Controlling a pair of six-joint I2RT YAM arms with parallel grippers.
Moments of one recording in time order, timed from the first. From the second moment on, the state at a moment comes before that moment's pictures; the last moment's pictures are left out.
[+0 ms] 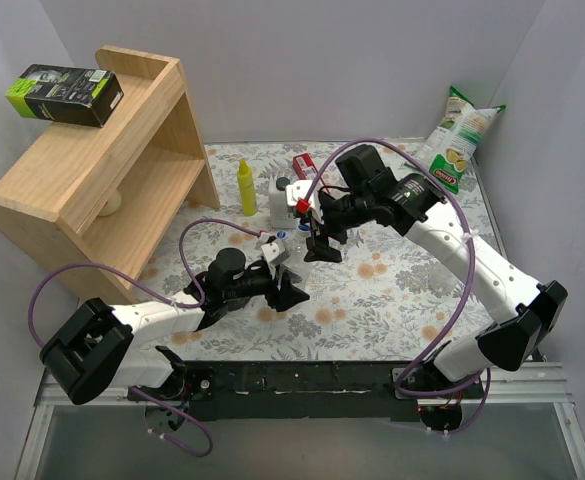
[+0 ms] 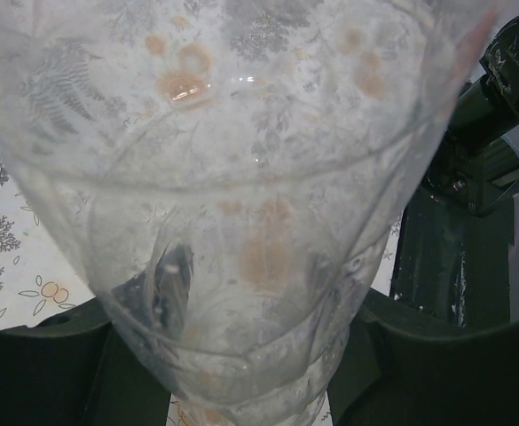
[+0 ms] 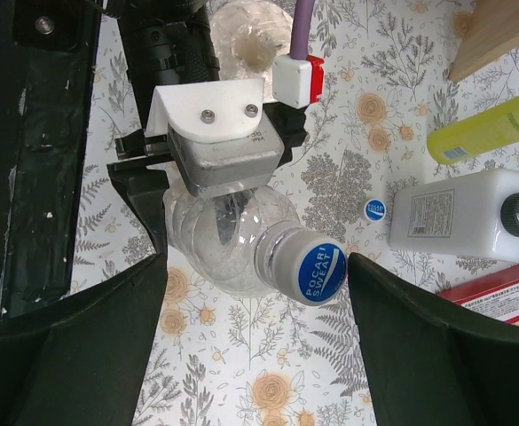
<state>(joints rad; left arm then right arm) -0.75 1.26 0.42 0.60 0.53 -0.17 0.76 1.47 1.62 -0.96 -0.65 -0.74</state>
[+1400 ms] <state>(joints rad) -0.74 1.26 0.42 0.55 0.55 0.03 0.76 1.53 1.72 -1.04 -0.69 -0.70</state>
